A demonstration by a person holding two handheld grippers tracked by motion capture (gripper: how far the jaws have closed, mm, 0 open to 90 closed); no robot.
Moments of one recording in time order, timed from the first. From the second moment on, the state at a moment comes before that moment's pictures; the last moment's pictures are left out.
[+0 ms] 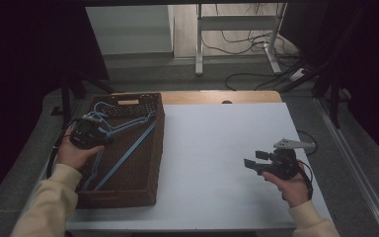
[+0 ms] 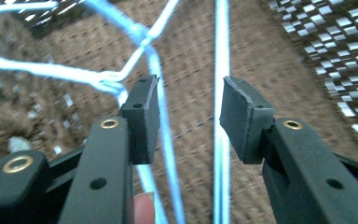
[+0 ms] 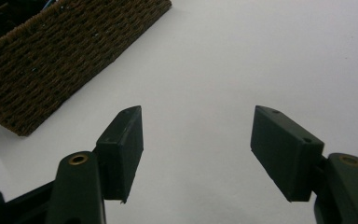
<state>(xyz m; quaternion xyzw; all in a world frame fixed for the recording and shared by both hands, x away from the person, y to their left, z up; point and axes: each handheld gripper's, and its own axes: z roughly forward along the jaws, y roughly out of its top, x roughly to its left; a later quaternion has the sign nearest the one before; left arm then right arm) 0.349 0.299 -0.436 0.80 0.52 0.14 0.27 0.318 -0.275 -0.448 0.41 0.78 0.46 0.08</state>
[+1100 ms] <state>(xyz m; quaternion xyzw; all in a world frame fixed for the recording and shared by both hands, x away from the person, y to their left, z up) 0.259 0.254 -0.412 0.81 0.42 0.07 0.42 0.315 -0.274 -0.444 0.38 0.80 0.46 0.08</state>
